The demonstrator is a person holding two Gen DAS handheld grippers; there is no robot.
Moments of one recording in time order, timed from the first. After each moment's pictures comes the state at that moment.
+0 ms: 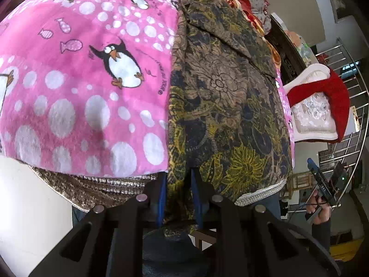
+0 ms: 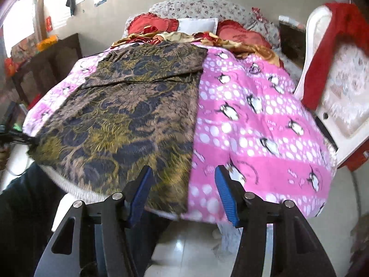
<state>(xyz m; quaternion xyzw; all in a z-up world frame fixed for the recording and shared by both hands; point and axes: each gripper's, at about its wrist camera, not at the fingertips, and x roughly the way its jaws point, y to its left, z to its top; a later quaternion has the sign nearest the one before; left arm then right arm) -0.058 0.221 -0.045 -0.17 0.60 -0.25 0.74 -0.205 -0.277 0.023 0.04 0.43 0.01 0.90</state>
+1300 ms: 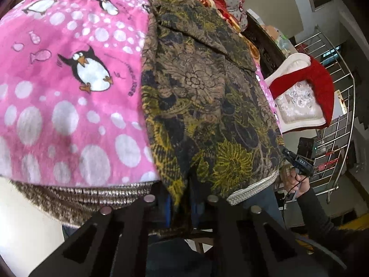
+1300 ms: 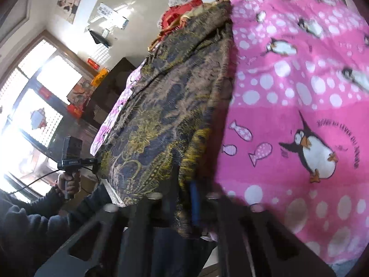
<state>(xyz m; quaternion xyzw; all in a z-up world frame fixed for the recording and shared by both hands) -0.067 0.208 -0.044 -0.16 0.56 -0.31 0.75 -0.161 -0.324 -0.075 0.28 0.42 0.23 0.83</state>
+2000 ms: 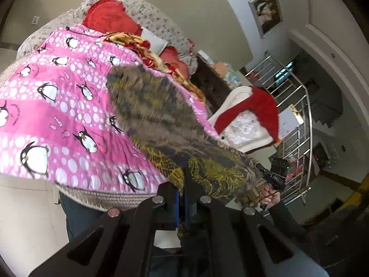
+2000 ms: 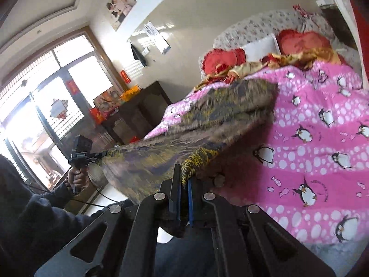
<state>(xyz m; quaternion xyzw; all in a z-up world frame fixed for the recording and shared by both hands) -0.125 0.298 0.085 -0.23 0.40 -0.41 0.78 -0.238 -0.321 0.061 0.23 0.29 0.28 0.89</state>
